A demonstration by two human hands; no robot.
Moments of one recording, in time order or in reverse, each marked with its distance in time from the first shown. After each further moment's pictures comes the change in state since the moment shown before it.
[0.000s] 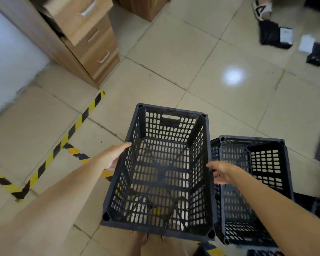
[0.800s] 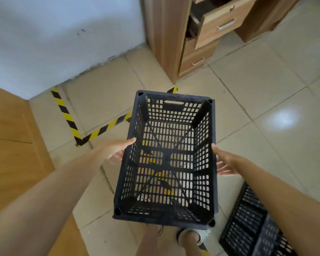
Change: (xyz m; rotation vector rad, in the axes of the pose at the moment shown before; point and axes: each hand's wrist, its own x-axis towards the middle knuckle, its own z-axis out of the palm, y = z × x) left_hand -0.047 -0.164 -0.273 -0.049 0.081 -0.161; right_hand -0.124 -0.149 0.259 -0.654 -0.038 -0.215
